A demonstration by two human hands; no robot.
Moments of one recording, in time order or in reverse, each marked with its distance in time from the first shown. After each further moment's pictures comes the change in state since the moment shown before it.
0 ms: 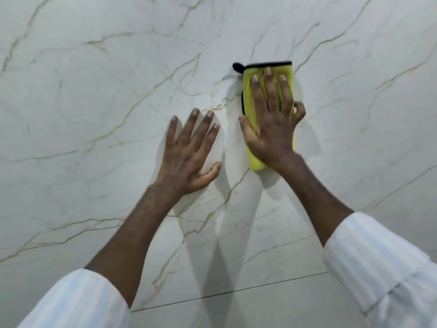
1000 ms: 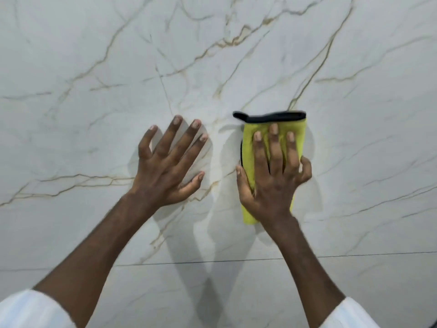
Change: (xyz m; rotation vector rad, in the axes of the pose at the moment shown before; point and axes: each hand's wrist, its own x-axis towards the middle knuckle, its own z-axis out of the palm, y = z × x) left_hand -0.121 0.009 0.012 0.120 -0.047 0.036; right_hand -0.185 -0.029 0.041 0.150 0.115 -0.001
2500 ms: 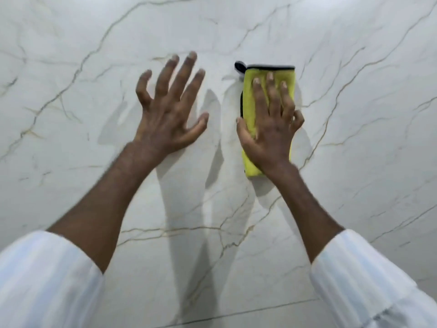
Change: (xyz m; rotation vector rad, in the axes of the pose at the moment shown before) left_hand 0.144 -0.170 -0.054 -0.057 0.199 -0.168; right_hand 0.211 -0.085 0.002 -0.061 -0.005 0.054
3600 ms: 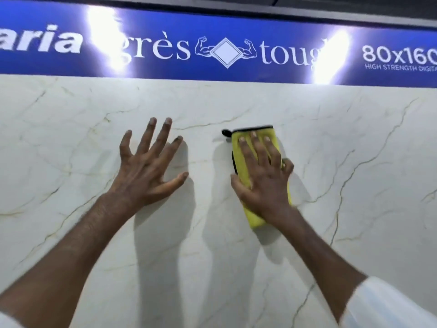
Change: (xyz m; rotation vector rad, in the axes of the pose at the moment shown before) left_hand 0.056 -0.102 -0.012 0.141 -0.074 0.025; right_hand 0.102 -0.021 0.006 0.040 -0.050 -0.140
